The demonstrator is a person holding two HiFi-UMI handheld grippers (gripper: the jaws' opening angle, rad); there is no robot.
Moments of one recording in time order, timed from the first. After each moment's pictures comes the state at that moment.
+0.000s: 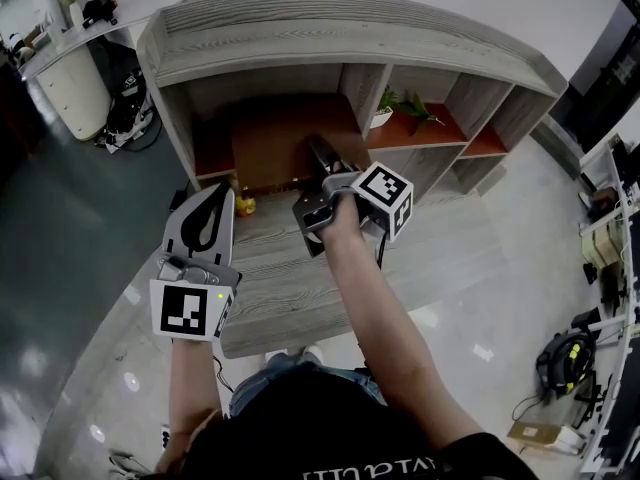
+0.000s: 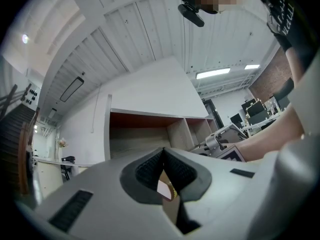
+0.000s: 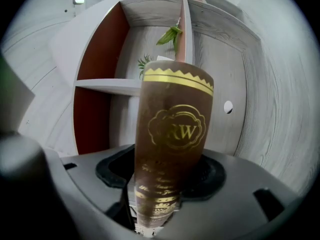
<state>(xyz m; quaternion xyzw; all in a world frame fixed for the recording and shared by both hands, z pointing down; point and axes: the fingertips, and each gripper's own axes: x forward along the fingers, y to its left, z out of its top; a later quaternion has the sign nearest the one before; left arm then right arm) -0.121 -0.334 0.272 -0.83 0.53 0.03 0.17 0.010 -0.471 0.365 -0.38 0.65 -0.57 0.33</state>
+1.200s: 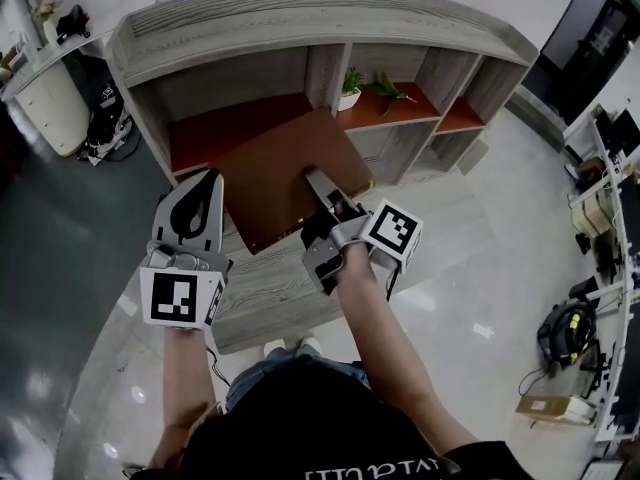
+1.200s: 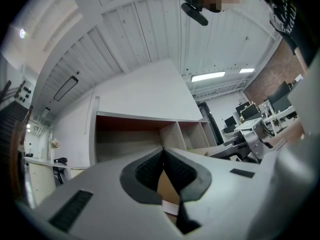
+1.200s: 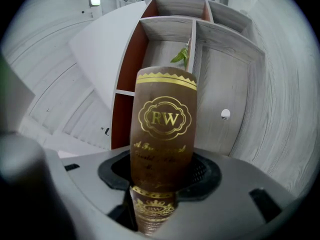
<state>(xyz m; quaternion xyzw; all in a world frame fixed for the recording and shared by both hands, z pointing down) -0.092 -0.328 0.265 -0.85 0.50 0.03 0.18 0.050 -0.375 0.364 -0.36 0.71 -0.52 0.32</state>
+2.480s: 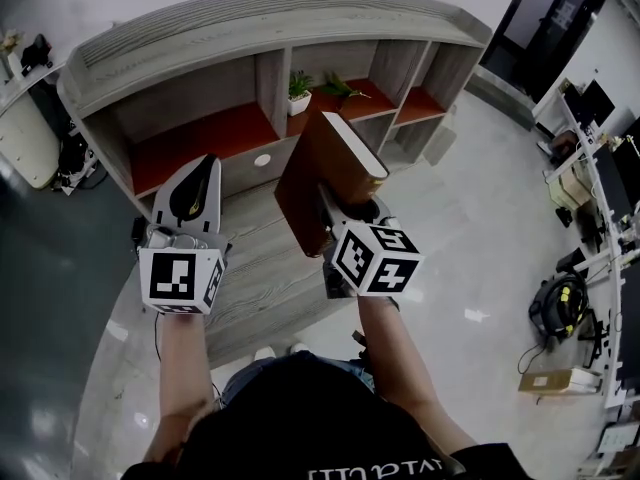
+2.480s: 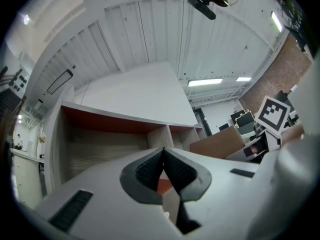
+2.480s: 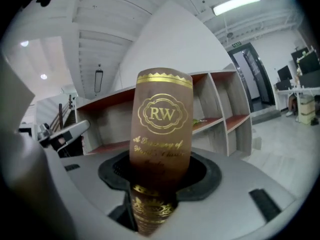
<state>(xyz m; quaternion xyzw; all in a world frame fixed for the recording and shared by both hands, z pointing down) -0.029 -0.362 0.255 -0.87 0.46 0.06 0.17 0.149 -0.350 0.343 -0.64 0.76 -0.16 0.03</state>
